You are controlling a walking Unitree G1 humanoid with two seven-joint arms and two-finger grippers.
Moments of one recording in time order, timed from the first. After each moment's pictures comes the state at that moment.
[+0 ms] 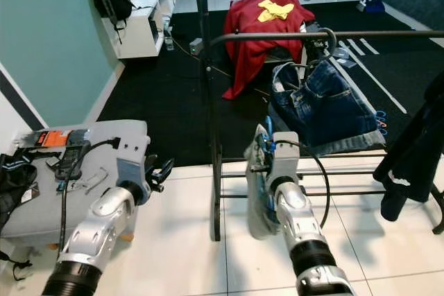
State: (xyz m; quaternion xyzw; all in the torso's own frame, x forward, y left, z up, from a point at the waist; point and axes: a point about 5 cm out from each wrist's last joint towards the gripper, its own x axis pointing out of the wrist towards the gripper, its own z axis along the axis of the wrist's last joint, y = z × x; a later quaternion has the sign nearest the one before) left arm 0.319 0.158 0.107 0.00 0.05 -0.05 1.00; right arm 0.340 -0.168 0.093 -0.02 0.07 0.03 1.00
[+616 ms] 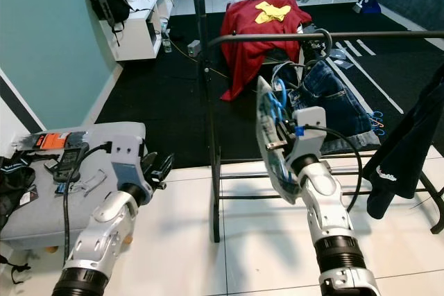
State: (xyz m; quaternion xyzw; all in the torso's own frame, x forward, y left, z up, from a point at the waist) left arm 0.317 0.150 0.122 -0.04 -0.01 -0.07 1.00; right arm 0.345 -0.175 0.166 -0.02 -0.09 0.13 0.99
